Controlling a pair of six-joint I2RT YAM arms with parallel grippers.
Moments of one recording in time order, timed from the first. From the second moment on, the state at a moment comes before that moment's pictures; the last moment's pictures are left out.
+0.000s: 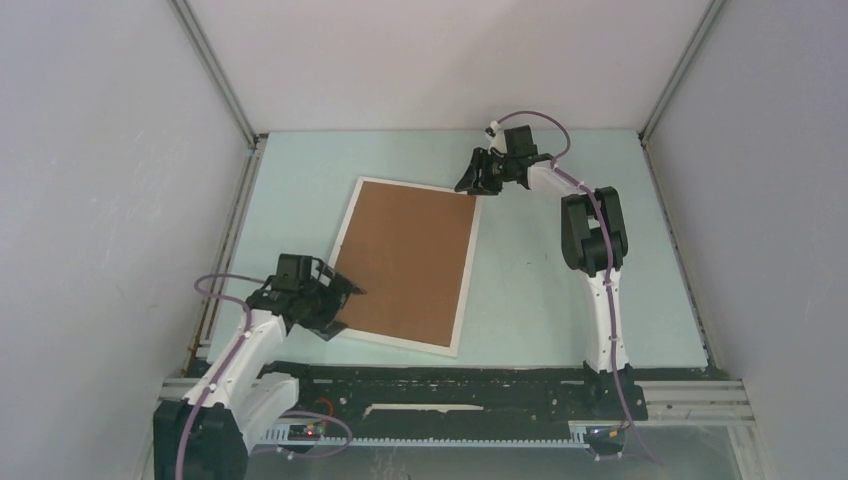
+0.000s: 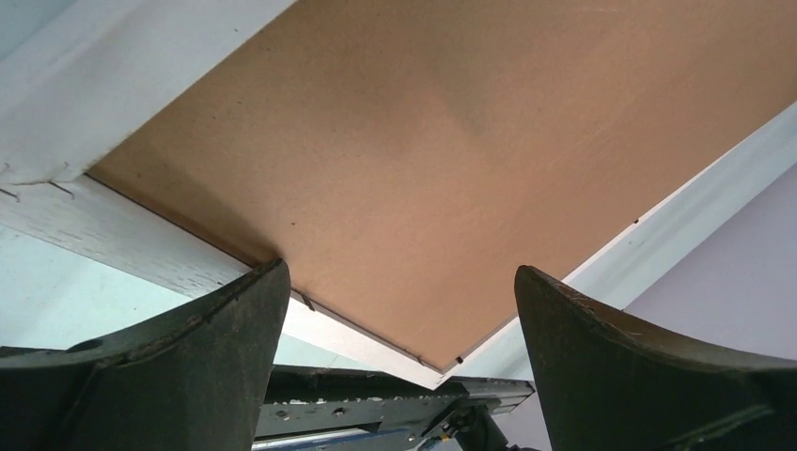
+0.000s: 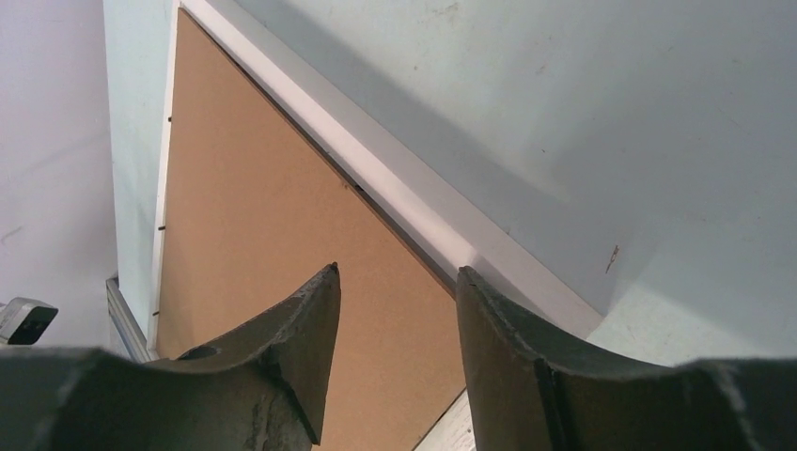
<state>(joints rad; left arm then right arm) -0.12 0.89 0.46 -0.65 0.21 -1.14 0.26 2.37 1.87 -0.28 -0.63 0.42</state>
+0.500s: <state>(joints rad) -0.20 0.73 0.44 -0.77 0.14 -1.20 0.25 2.33 1.82 -0.29 -0.64 0.43</state>
